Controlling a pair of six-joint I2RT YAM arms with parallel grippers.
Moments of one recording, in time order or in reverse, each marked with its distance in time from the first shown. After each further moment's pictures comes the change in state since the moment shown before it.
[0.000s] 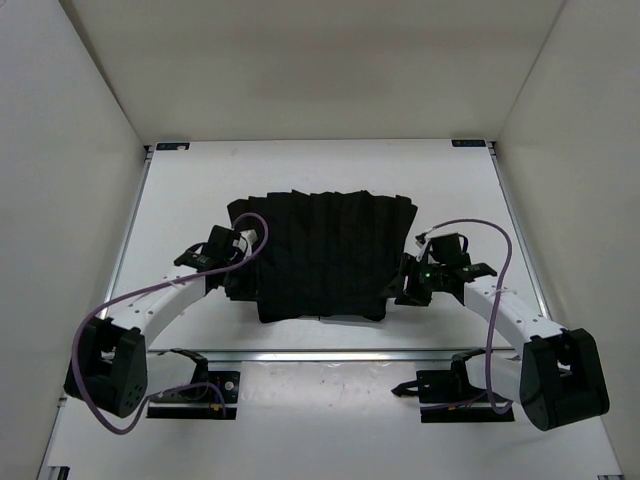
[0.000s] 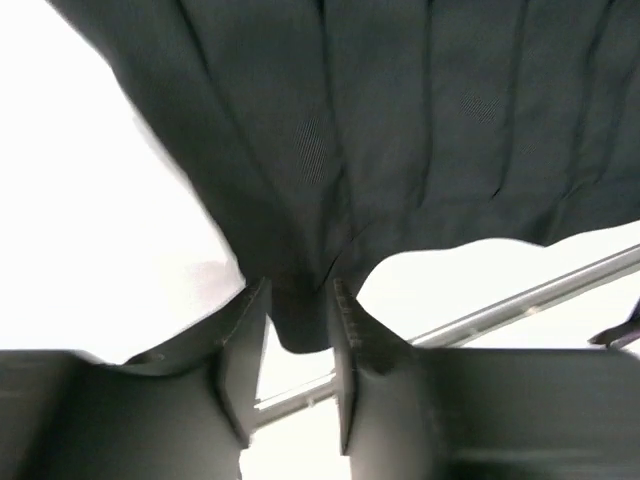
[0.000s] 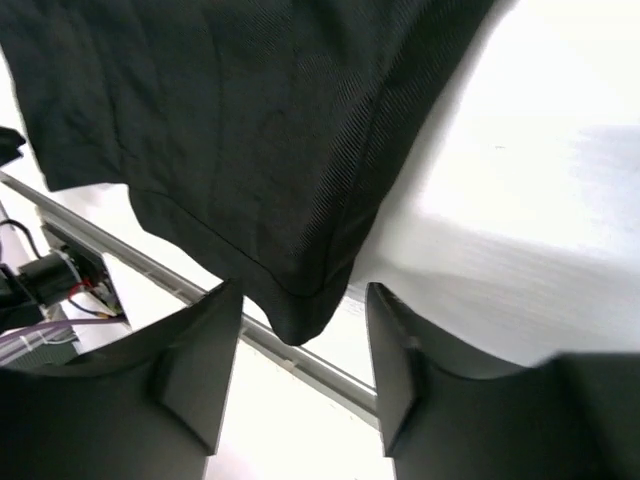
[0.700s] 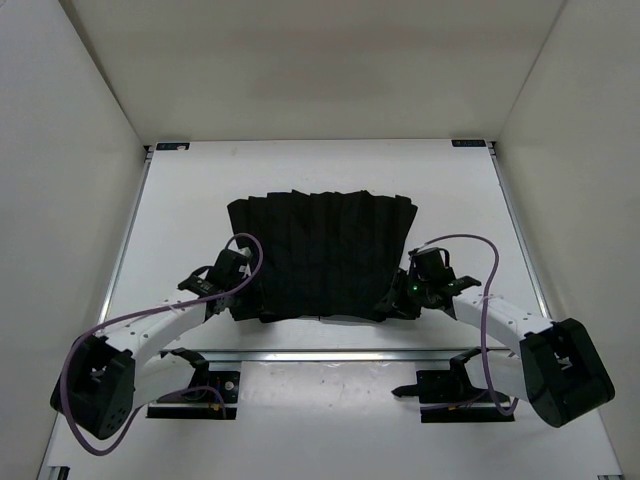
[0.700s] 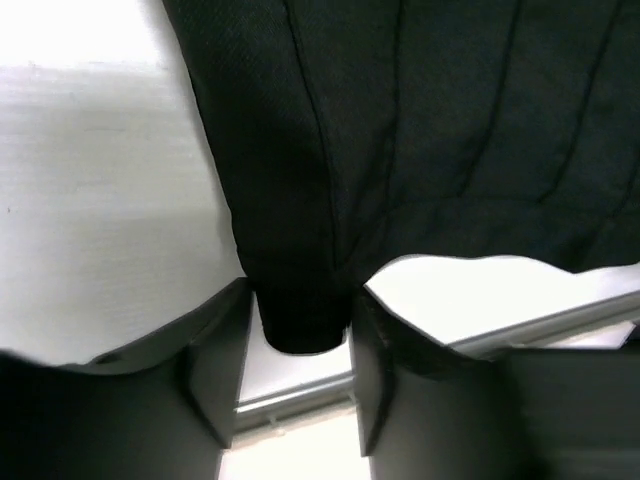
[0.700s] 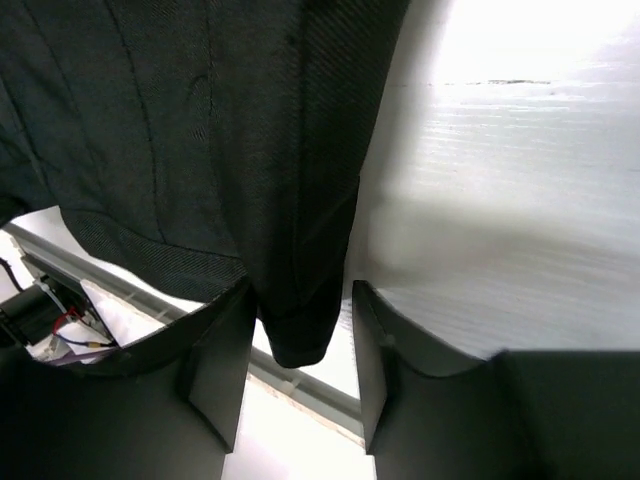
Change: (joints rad) left arm -0.142 -0.151 -0.201 0.087 -0.138 -0.303; right arm 0.164 0.021 -0.113 0.128 0.145 0.215
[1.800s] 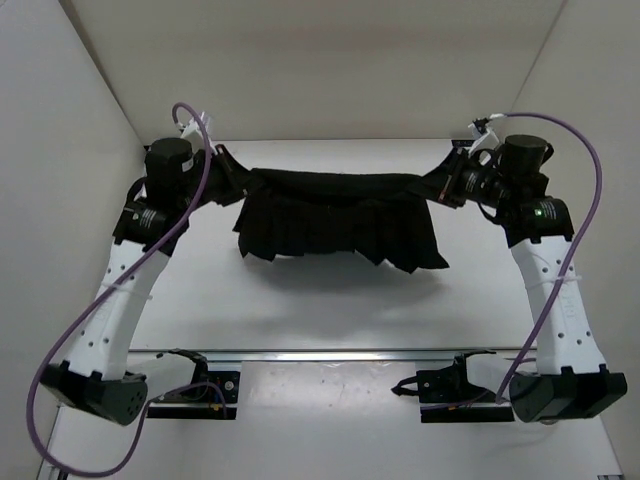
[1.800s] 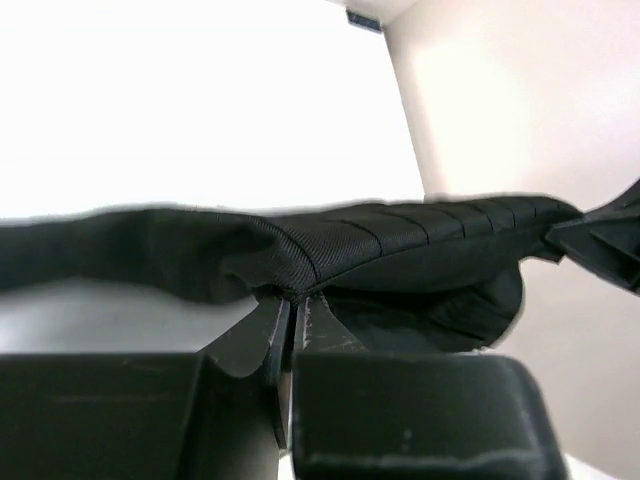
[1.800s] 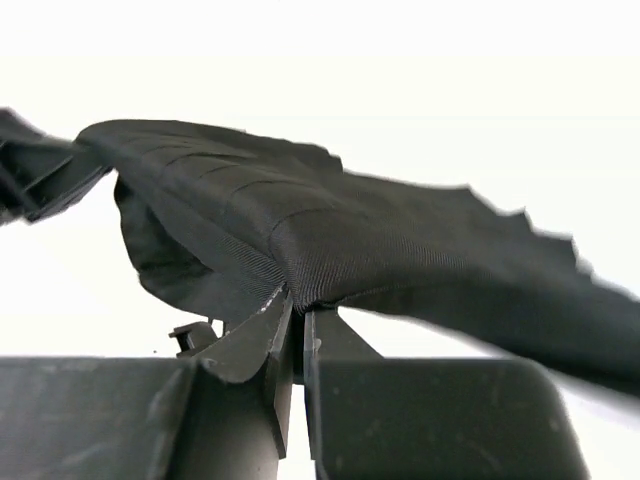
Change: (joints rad) left arm 0.166 0.058 0.919 -0.160 0.119 0.051; right arm -0.345 -0.009 0.943 -0.389 -0.323 -0.191
